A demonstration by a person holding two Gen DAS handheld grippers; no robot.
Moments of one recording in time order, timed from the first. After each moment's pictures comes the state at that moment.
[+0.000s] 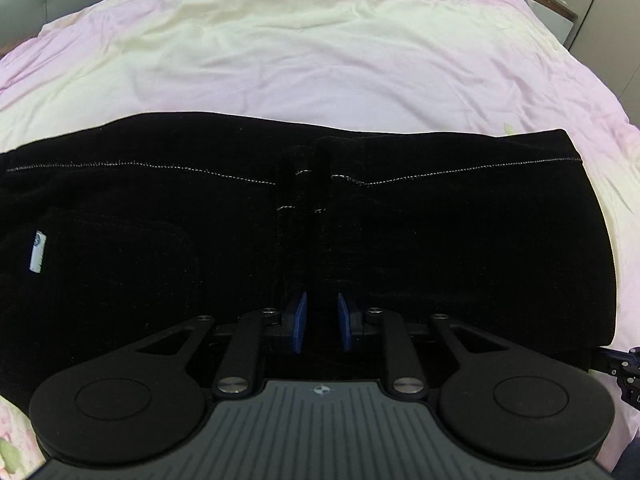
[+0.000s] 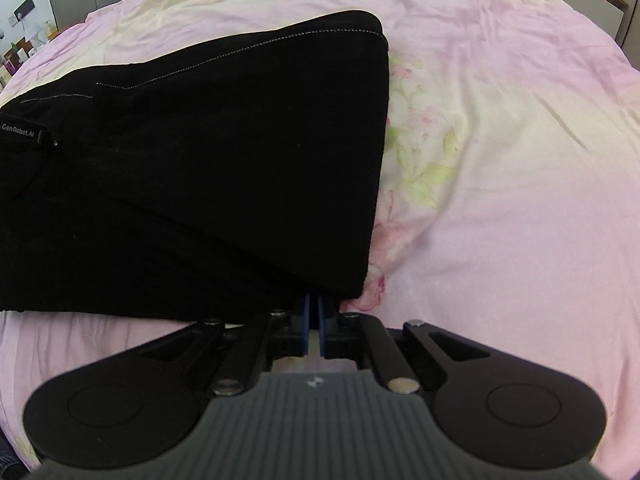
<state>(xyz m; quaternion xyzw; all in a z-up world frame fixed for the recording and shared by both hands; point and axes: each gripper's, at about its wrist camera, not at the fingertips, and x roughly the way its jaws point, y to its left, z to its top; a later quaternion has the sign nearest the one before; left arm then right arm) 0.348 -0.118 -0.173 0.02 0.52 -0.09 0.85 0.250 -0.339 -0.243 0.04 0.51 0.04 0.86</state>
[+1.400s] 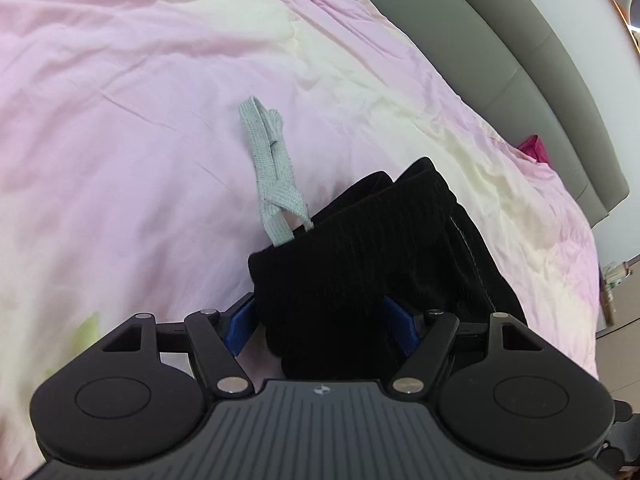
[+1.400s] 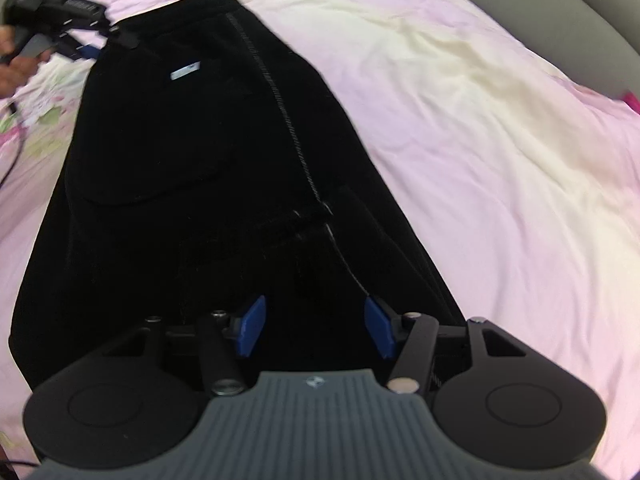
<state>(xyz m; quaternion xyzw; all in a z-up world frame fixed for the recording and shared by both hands) 0.302 0.231 -0.201 -0.37 0.40 0.07 0.84 0.425 -0.125 -0.188 -0.30 0.43 0.38 0.76</state>
